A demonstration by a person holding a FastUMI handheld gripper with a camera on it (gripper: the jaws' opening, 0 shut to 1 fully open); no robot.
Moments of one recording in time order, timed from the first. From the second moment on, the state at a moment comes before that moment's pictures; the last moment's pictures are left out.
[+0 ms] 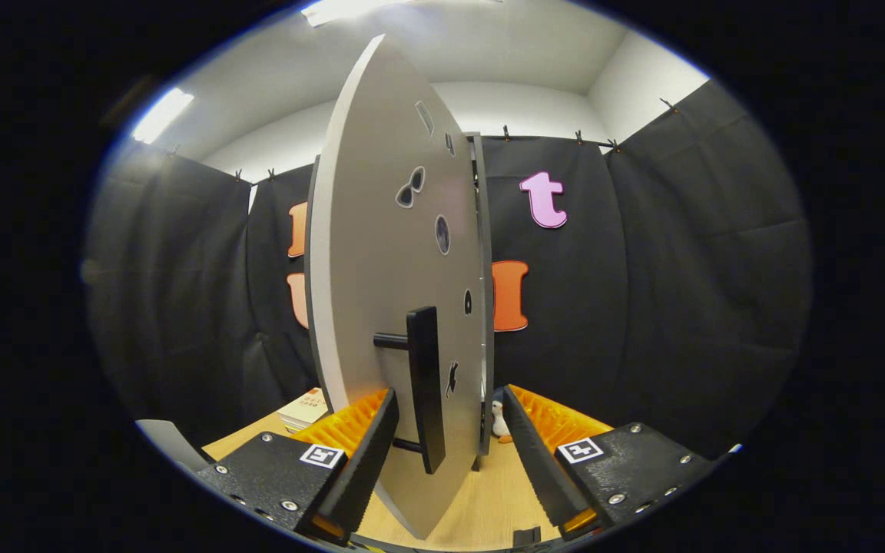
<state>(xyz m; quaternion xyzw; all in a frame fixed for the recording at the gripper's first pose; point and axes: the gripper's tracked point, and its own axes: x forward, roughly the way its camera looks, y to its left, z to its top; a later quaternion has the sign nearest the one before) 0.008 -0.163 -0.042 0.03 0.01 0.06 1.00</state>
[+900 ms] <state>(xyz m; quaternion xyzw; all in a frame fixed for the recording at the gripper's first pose) 0.035 -0.103 -0.043 0.03 0.01 0.12 0.99</state>
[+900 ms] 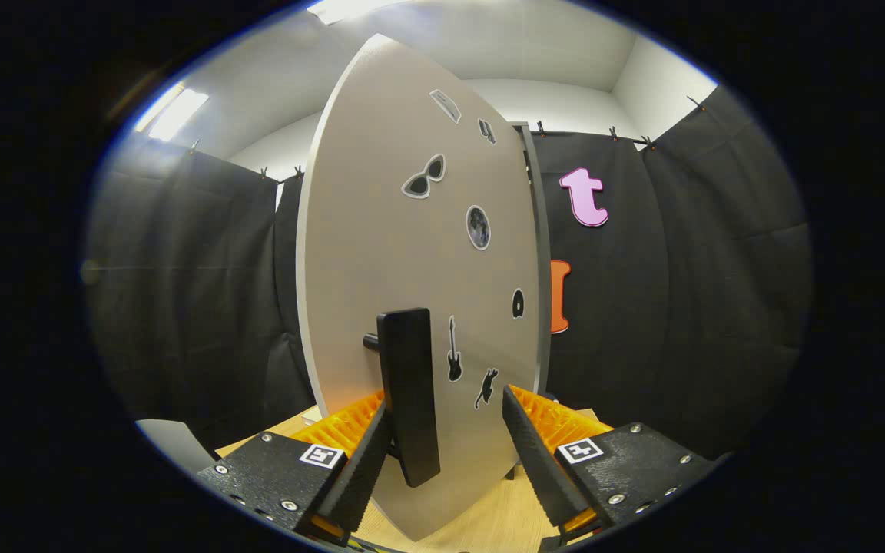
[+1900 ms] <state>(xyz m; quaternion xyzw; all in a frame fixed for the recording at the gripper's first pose) 0.087 -0.015 -0.034 0.00 -0.03 0.04 1.00</state>
